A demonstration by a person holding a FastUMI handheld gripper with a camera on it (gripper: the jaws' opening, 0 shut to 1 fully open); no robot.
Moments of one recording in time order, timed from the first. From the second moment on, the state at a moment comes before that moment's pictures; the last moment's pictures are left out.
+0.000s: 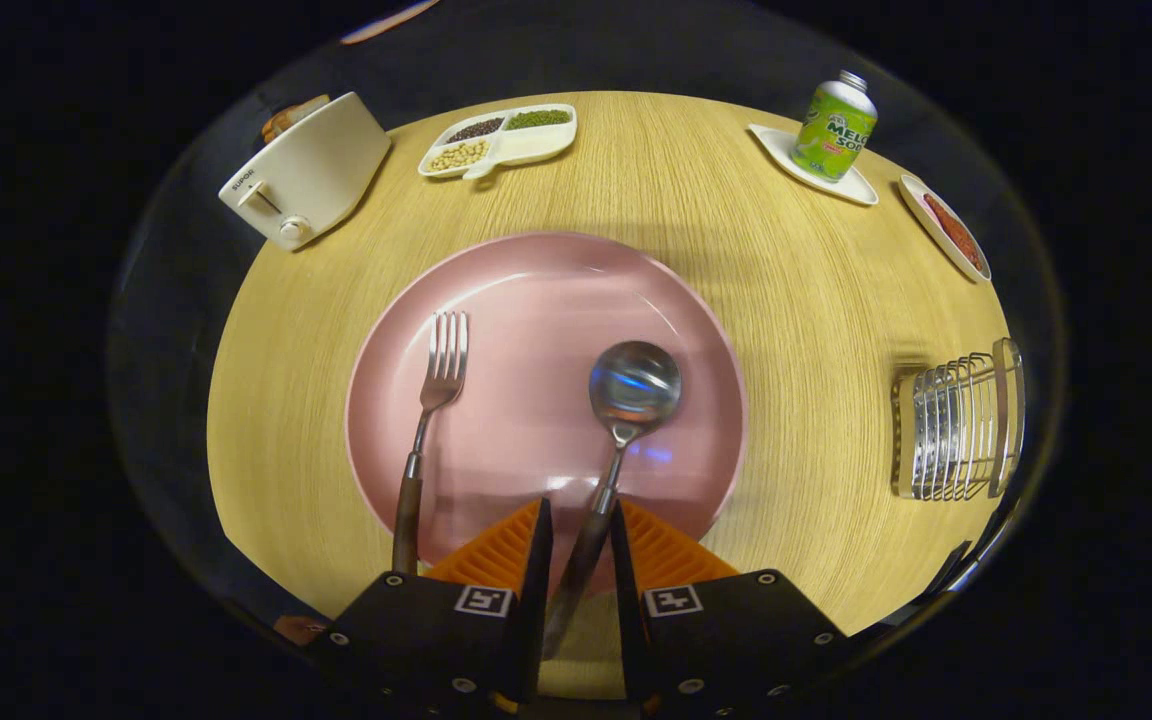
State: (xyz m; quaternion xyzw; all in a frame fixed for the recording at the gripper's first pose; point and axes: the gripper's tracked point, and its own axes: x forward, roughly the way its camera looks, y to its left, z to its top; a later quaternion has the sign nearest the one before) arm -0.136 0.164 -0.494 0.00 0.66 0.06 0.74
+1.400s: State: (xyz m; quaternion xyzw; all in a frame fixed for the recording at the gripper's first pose) arm -0.054 0.062 -0.335 0.04 0.44 0.03 0.90
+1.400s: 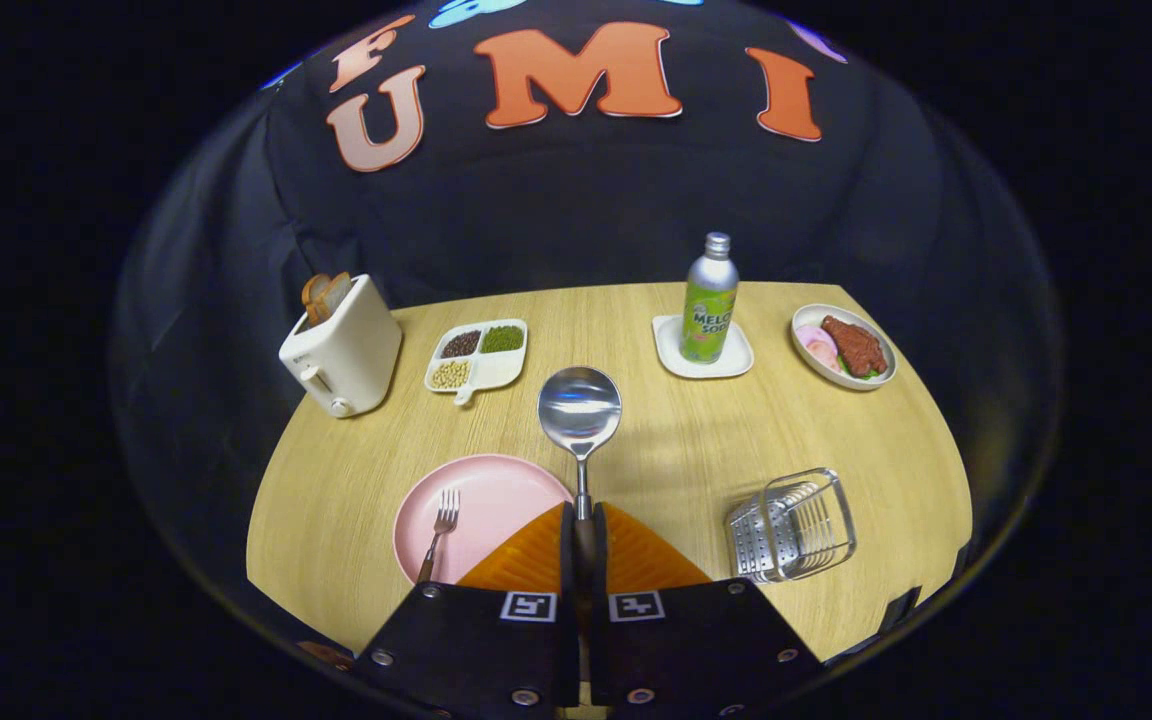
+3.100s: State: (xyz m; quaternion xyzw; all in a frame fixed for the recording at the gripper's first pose) arm -0.114 -0.093 -0.395 -0.08 0.62 0.02 0.78
